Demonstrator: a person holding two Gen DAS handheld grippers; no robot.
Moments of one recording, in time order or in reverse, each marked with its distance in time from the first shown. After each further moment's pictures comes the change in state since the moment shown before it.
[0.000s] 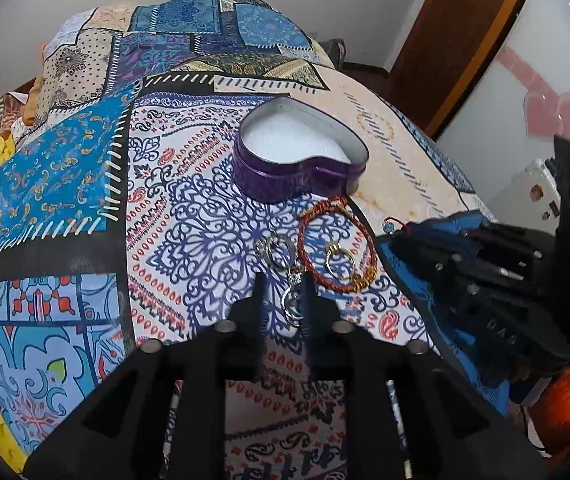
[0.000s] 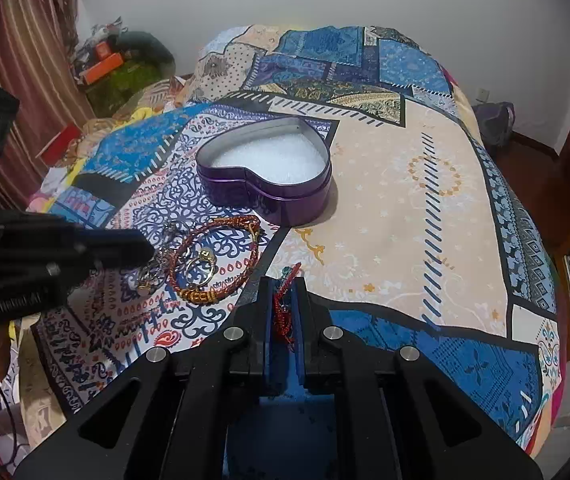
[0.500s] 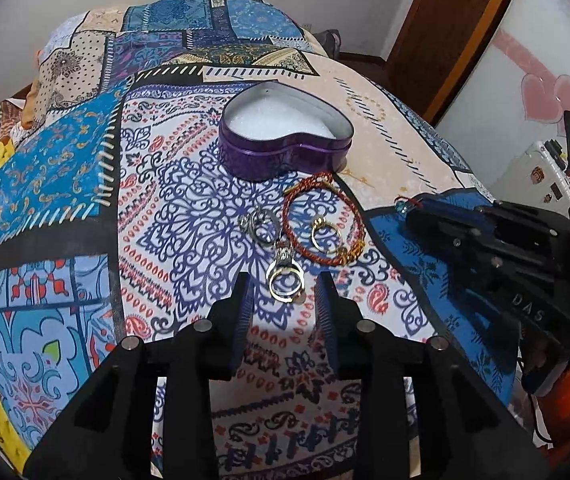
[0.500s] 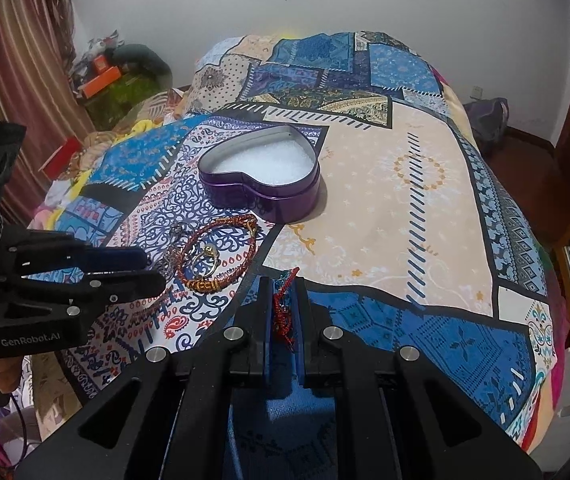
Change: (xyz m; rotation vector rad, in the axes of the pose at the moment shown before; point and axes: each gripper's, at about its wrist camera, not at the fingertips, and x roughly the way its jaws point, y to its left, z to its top) left arm -0.001 -0.009 -0.012 0.027 0.027 0.011; right arm -0.014 -0.003 -0.004 0.037 -0.026 0.006
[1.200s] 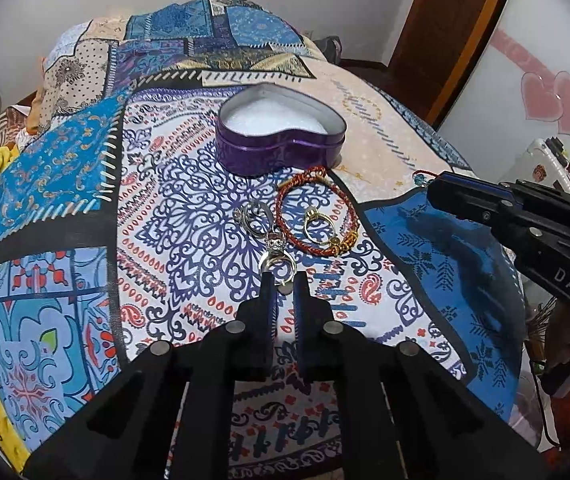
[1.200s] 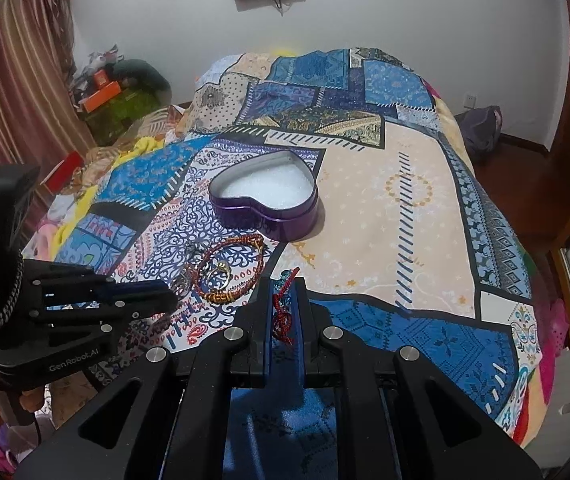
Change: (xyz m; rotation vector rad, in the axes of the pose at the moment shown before) left arm -0.005 -0.010 -0.009 0.017 -0.047 0.029; right arm -0.019 0.004 0.007 0.013 -0.054 -0.006
